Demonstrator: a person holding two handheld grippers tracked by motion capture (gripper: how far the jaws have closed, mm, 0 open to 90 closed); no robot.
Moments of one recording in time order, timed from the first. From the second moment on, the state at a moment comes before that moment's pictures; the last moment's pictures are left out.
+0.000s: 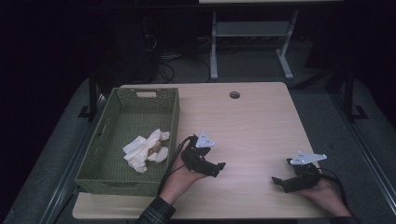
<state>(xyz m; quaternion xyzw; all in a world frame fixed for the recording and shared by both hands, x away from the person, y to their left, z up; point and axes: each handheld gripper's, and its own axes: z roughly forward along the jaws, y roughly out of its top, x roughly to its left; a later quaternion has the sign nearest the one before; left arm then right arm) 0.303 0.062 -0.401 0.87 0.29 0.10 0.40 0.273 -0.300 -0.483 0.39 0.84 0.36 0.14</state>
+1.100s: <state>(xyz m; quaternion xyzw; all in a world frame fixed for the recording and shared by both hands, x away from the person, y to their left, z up) 0.318 0.083 -0.363 0.87 0.25 0.07 0.42 0.273 -0.300 -0.483 0.39 0.84 0.36 0.14</state>
